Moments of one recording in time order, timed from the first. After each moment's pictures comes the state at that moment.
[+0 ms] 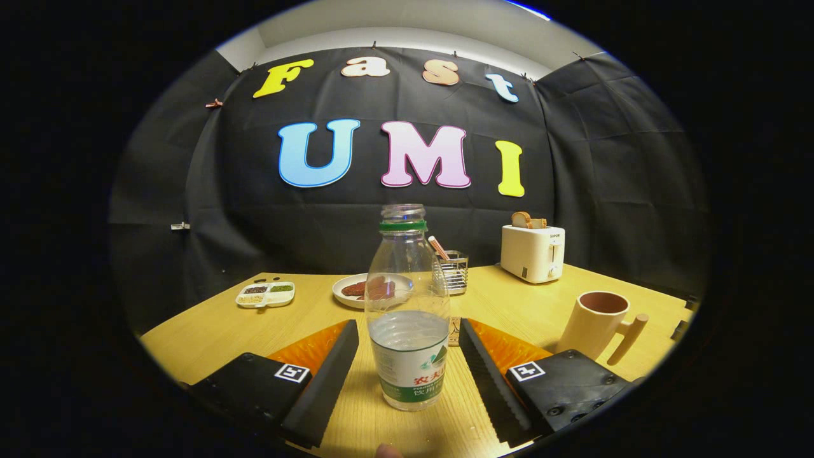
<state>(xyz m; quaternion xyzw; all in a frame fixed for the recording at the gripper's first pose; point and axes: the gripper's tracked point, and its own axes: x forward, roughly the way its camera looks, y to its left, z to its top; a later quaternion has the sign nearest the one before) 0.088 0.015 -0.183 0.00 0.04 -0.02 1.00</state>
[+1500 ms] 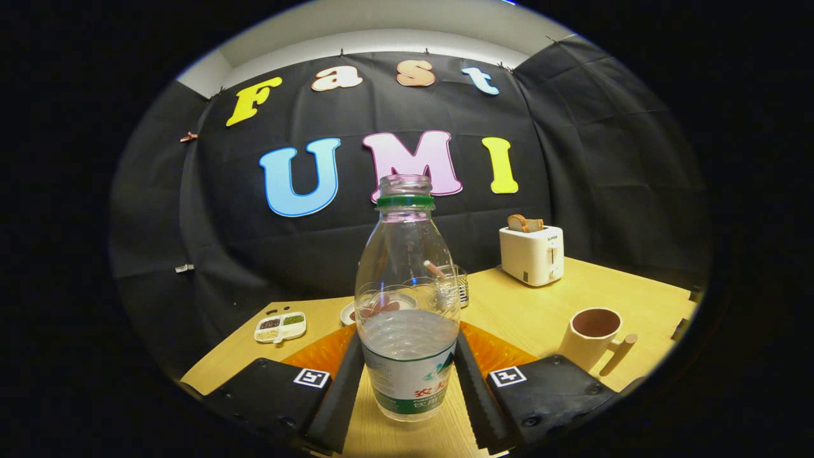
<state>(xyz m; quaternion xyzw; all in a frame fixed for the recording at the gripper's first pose) 0.088 -0.002 -0.117 0.07 0.05 -0.03 1.00</state>
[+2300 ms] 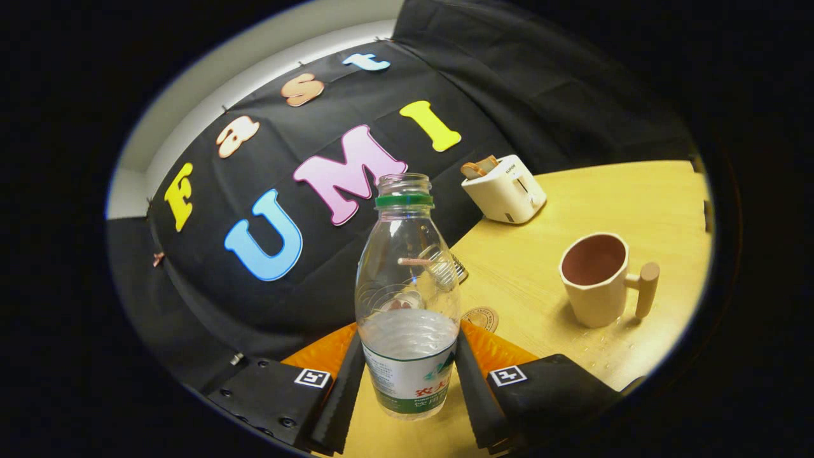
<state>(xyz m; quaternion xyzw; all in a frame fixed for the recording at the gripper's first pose) 0.093 -0.057 -0.124 0.36 0.08 -0.05 0.93</state>
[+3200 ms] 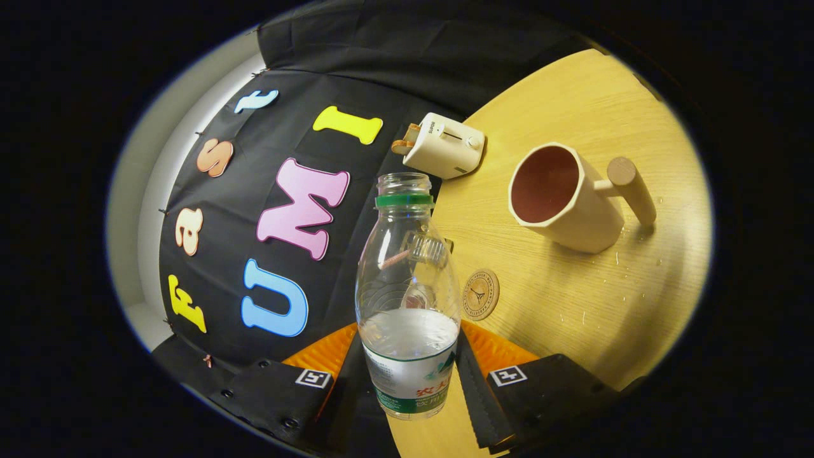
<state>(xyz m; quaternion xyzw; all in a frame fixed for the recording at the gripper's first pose) 0.092 -0.077 -0.150 0.58 0.11 -0.07 0.80</state>
